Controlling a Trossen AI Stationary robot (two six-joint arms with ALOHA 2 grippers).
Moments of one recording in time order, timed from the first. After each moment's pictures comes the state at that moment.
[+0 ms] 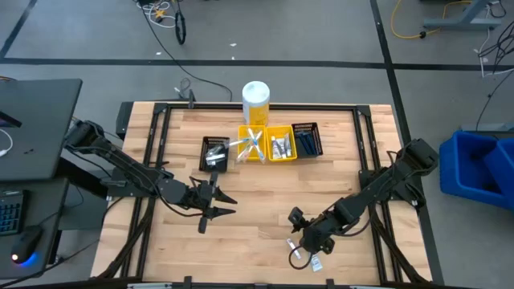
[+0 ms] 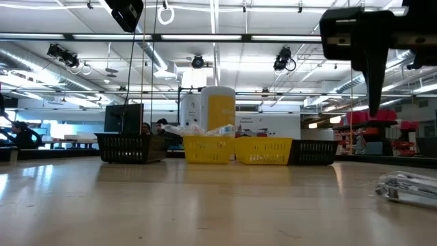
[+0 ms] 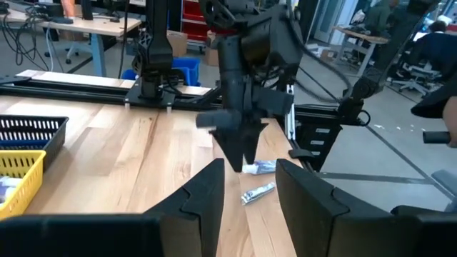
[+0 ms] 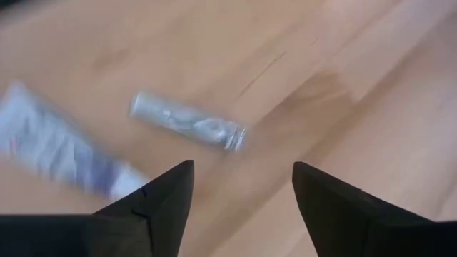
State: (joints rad) left arm -0.50 1.20 0.59 0.49 -0.37 -0.23; right arm 0.63 1.64 0.95 -0.35 0.12 -0.39
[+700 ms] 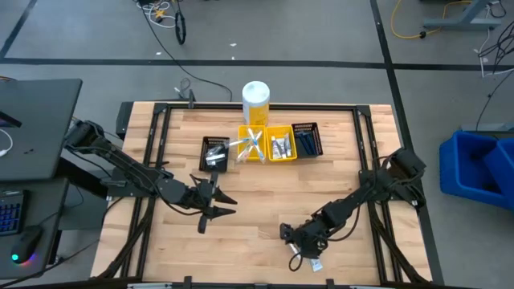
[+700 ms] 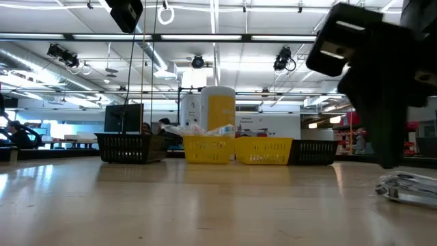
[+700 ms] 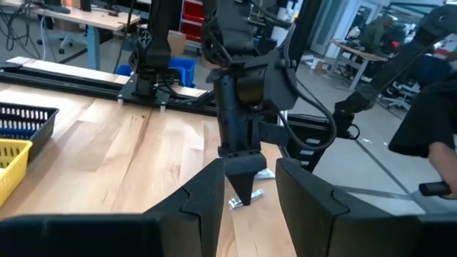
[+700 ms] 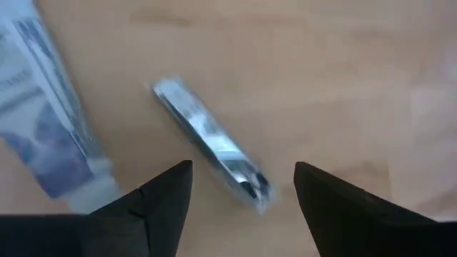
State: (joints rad) left arm -0.50 1.20 0.59 0.51 -0.37 -0.31; right arm 0.59 1.81 0.95 -0.17 -0.04 -0.91
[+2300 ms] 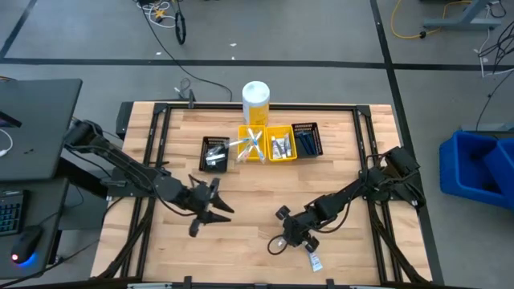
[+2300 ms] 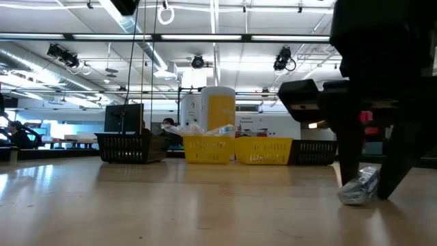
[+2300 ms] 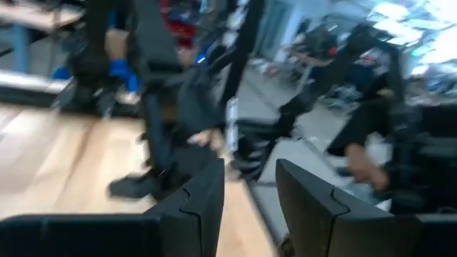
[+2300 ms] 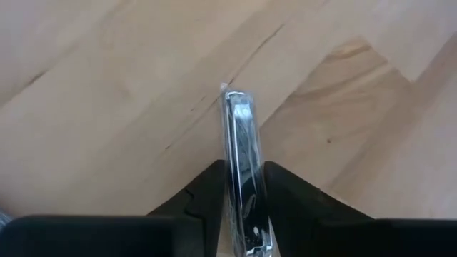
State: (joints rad) left arm -0.50 1.17 0.59 0.54 -0.19 -0.32; right arm 0.49 1.84 0.95 -0.14 -0.06 -0.29
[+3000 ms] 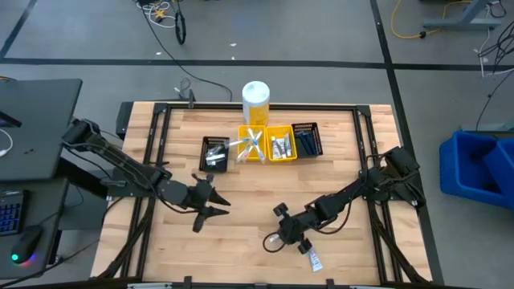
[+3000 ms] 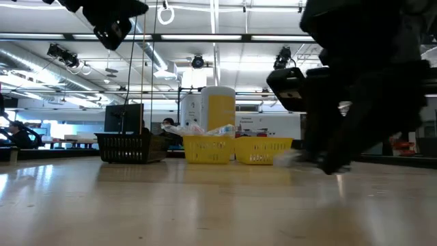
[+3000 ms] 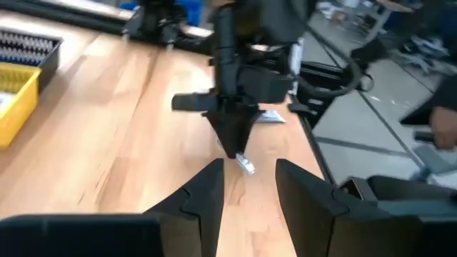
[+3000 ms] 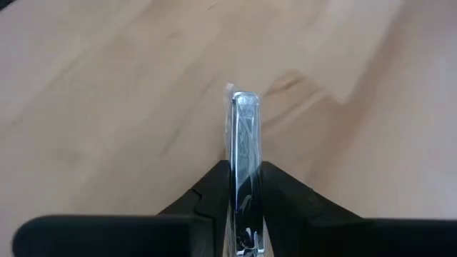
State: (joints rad) left arm -0.50 1.13 0.59 0.22 -0.32 -0.40; right arm 0.48 1.84 0.95 -0.02 0.05 -0.19
